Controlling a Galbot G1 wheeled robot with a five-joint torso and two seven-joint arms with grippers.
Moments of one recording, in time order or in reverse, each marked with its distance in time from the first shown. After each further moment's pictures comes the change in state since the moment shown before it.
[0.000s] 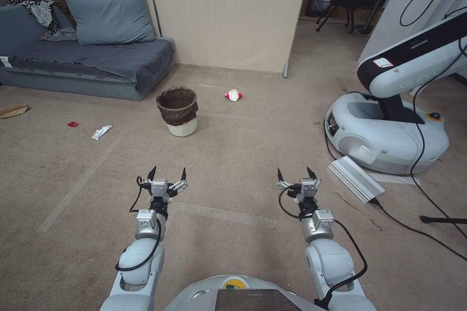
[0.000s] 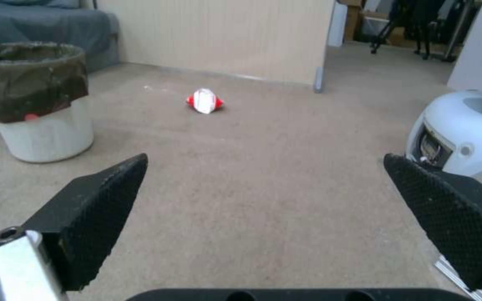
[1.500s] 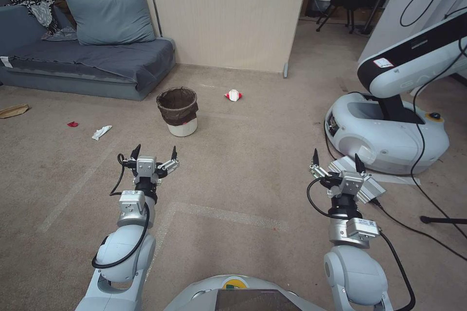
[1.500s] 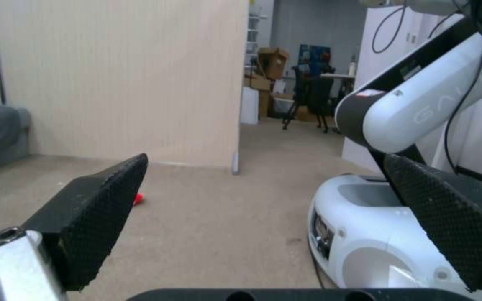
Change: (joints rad) left arm -0.013 0.069 0.026 -0.310 0.033 0.283 -0.119; right arm -0.101 0.110 0.096 0.260 -0.071 0.096 0.115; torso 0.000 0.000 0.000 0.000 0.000
